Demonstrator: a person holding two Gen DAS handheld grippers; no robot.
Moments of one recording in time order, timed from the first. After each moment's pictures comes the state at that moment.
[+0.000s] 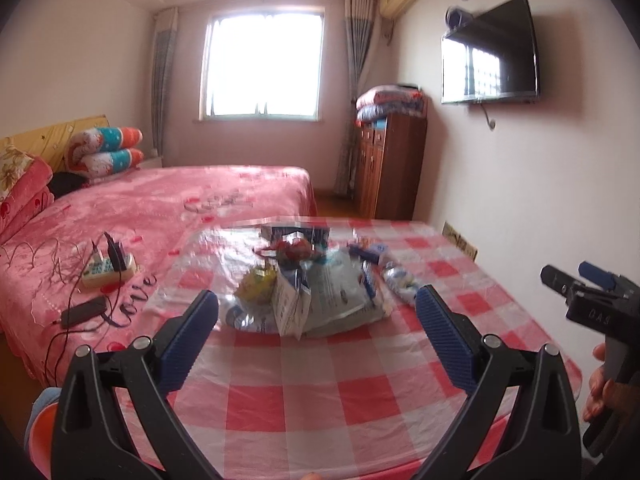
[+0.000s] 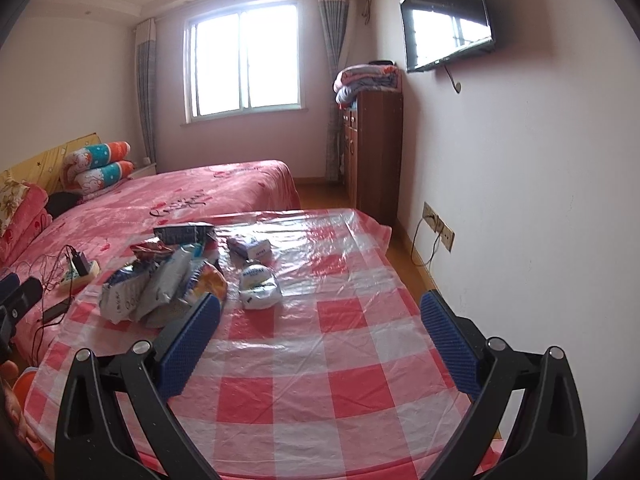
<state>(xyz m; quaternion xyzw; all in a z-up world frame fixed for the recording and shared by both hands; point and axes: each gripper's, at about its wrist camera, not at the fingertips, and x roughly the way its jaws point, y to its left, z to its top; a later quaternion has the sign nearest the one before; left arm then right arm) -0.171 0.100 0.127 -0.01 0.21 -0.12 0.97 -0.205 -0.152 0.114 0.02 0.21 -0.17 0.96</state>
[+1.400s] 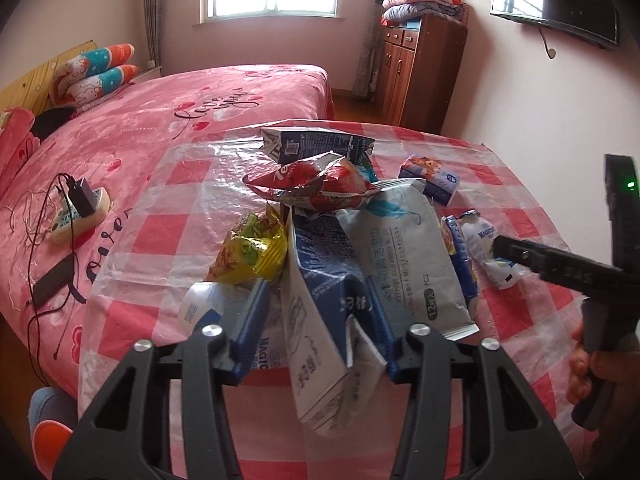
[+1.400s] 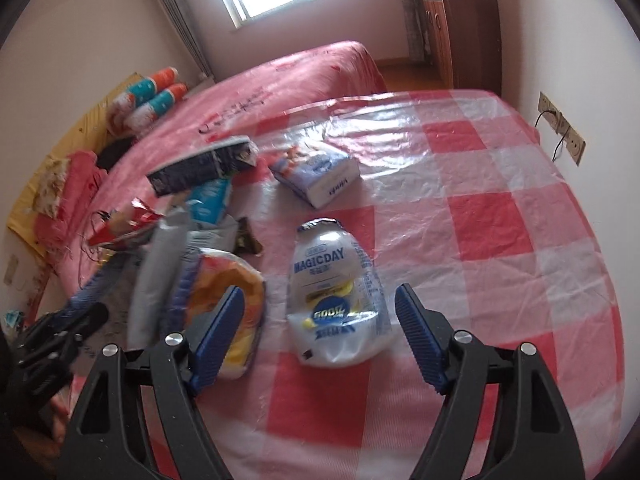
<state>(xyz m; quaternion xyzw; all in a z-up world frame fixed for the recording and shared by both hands) 0.001 0.089 0.059 0.00 0.39 -0.09 0.91 0.029 -0.178 0.032 0.12 0.41 0.01 0.90</state>
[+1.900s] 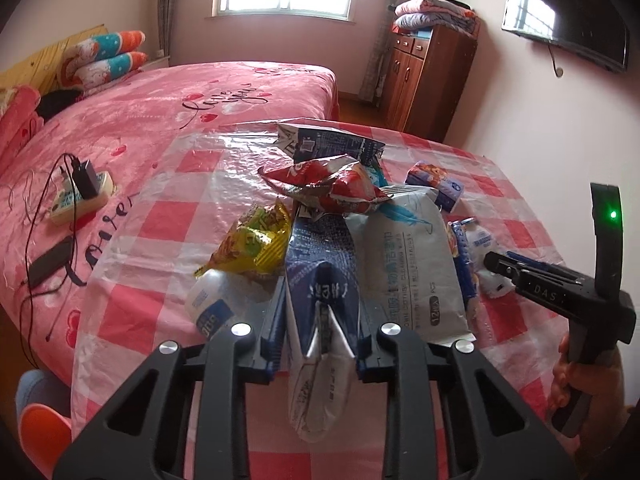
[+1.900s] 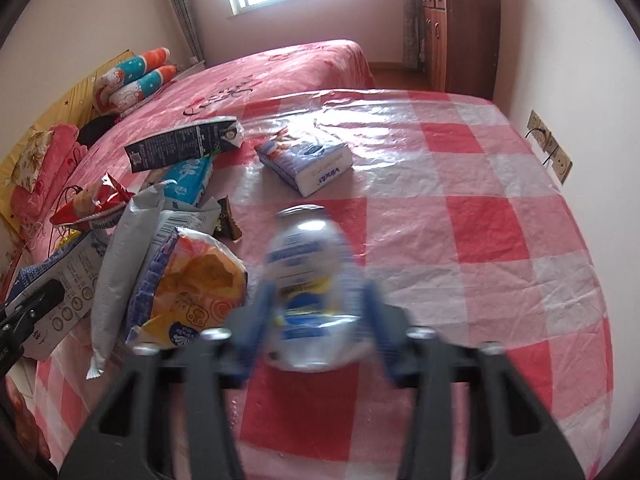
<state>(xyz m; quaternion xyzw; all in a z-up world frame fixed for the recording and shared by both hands) -0.009 0.106 0.060 -0.04 0.39 -0.09 0.91 0.026 -0.169 0.026 0.07 0.40 -0.02 0.91</state>
